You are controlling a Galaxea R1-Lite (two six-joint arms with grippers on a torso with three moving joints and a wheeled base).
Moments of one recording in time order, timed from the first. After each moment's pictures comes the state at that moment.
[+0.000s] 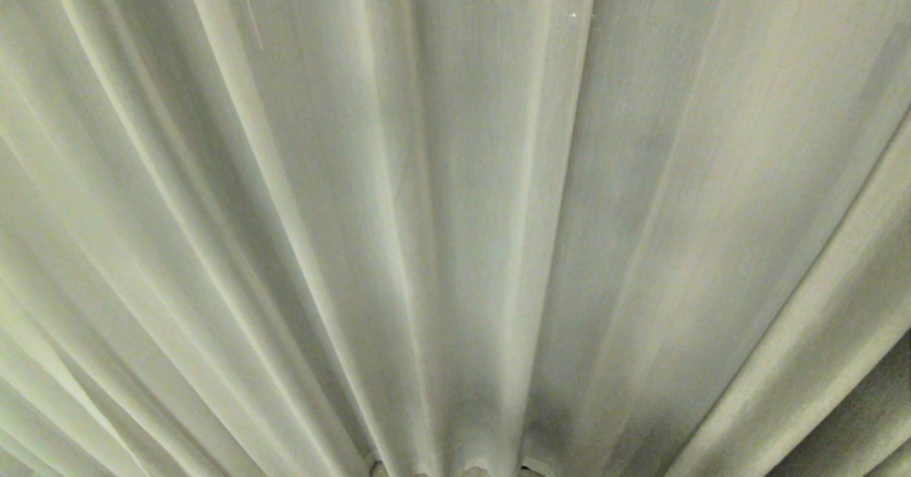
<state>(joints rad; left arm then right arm) 0.00 0.00 0.00 0.00 0.00 -0.01 -0.06 0.33 -0.46 0.01 0.00 0.01</state>
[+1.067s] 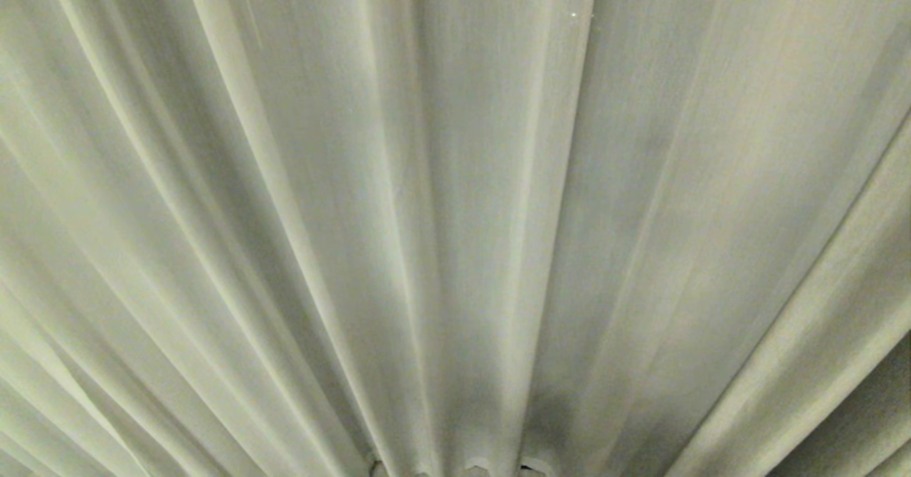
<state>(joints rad) 0.00 0.00 0.00 0.00 0.00 -0.01 -0.37 0.93 -0.84 -0.24 -0.02 0.14</state>
